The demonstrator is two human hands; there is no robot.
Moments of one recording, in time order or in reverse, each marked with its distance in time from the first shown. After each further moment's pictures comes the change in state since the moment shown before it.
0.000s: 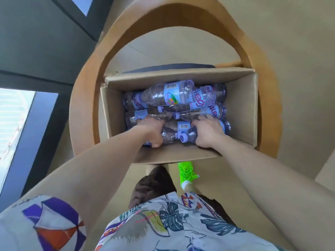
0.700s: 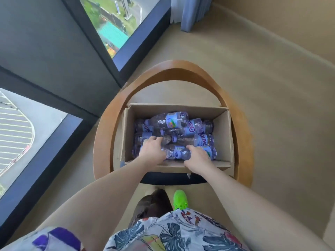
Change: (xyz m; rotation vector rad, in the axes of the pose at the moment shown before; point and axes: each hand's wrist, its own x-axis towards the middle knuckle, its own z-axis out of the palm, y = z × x) left_hand -0.102 0.041 0.034 -0.583 0.597 -0.138; right_hand -0.111 -0.037 -0.024 0.429 0.109 0.120
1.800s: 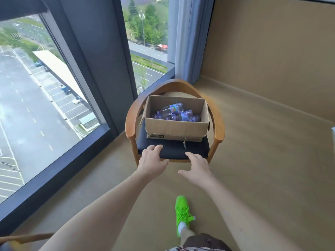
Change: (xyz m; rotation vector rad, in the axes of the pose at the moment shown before) left_hand -0.409 -0.056 0.170 -0.109 0.491 0.160; right_hand -0.355 0.126 0.218 -0.014 0.434 -0.308
